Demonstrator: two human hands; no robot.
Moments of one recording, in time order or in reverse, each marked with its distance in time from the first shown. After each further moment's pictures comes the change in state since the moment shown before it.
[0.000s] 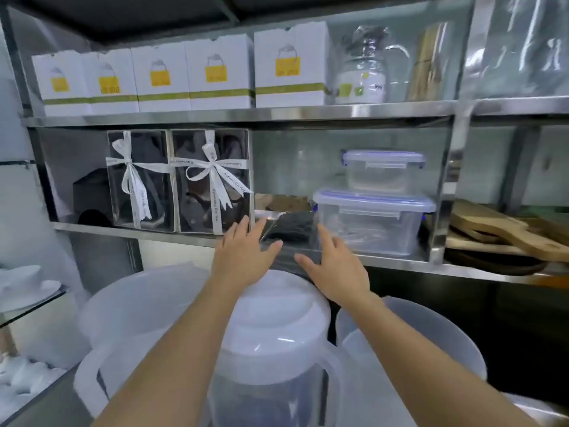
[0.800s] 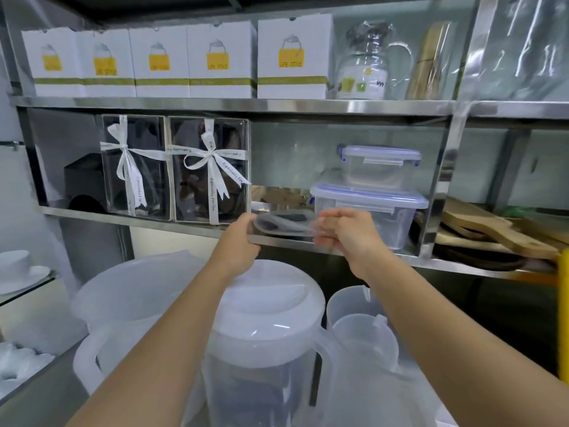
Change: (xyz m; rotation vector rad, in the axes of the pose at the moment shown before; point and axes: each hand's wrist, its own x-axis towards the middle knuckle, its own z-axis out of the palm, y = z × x) left_hand -0.014 -0.003 -0.011 -0.626 -0.052 -0.041; right_hand -0.002 -0.016 -0.058 1.036 0.007 0.292
